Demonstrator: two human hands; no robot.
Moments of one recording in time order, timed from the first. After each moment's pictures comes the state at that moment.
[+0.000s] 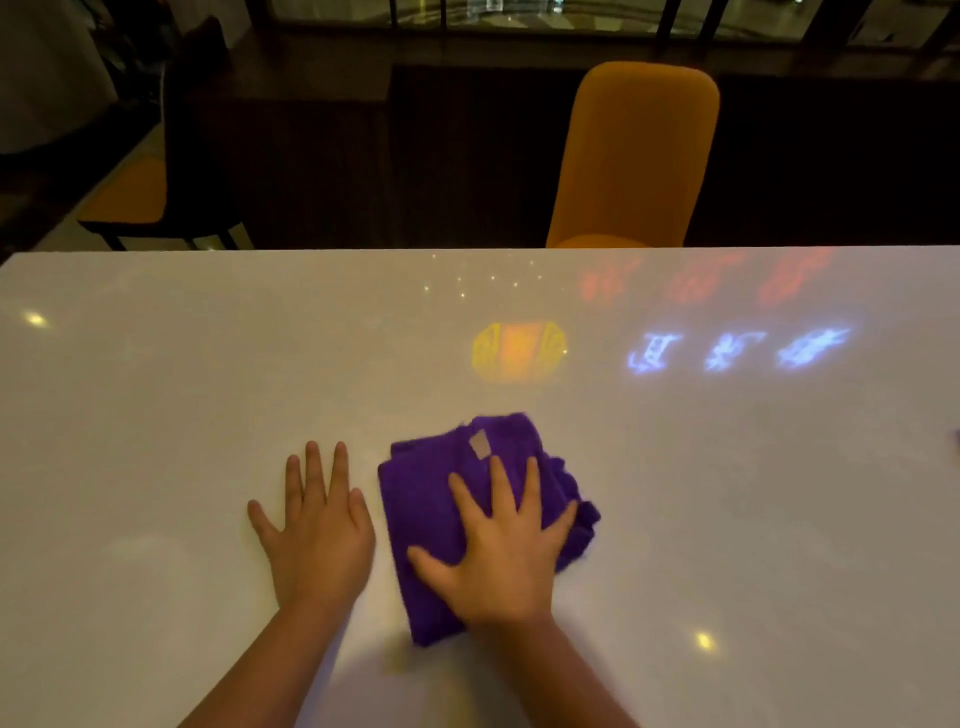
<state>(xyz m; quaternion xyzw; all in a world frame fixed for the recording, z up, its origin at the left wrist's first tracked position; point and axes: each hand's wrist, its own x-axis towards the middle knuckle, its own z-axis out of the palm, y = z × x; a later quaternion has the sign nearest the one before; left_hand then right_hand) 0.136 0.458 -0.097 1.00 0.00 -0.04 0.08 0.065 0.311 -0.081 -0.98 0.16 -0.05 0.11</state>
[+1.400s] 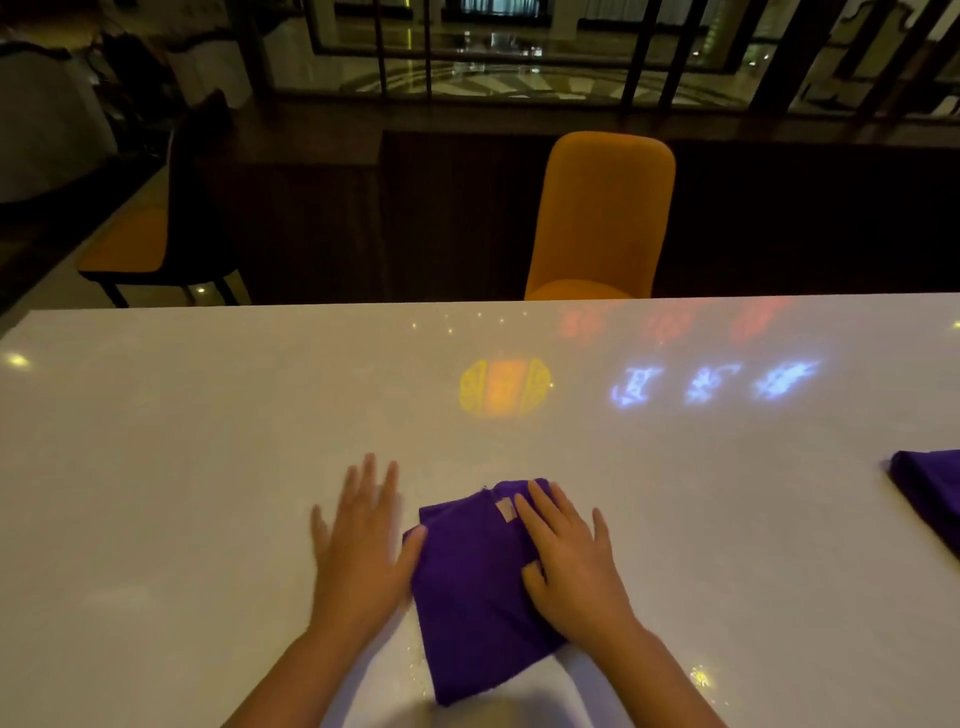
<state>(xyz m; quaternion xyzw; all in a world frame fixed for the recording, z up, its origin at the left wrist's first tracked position) 0.121 0.432 -0.053 0.96 -0.16 -0.03 0.23 0.034 0.229 -0.028 -0.98 0.10 0.06 0.17</state>
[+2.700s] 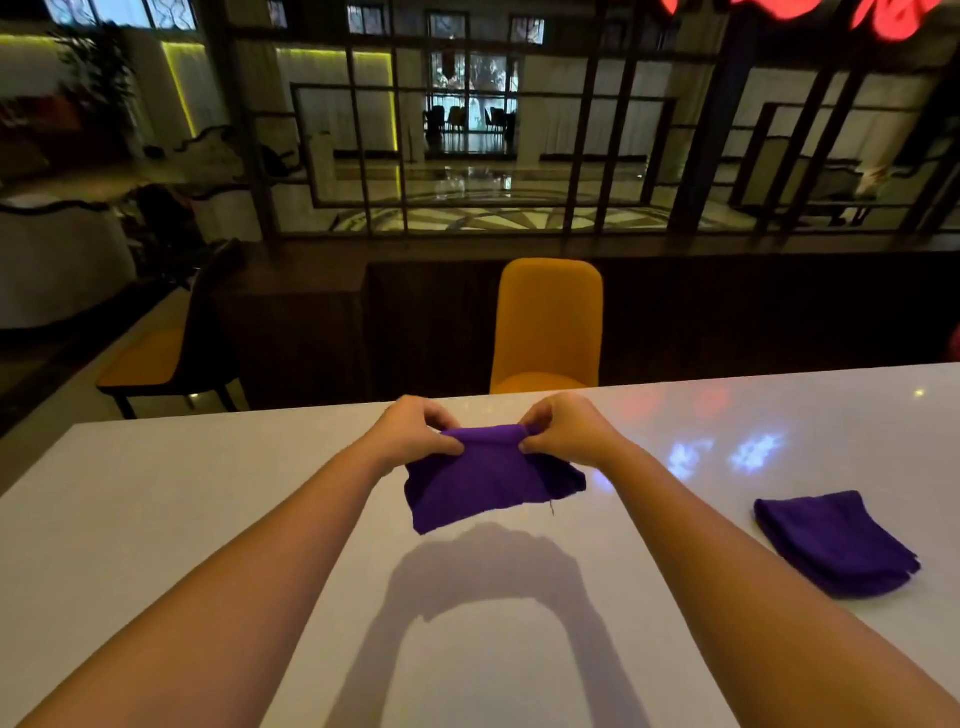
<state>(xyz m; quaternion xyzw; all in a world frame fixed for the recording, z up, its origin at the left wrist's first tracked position) 0.139 0.322 0.195 0.86 -0.26 -0.18 0.40 0.058 0.122 0.190 -0.94 0.08 -0.02 0.33</state>
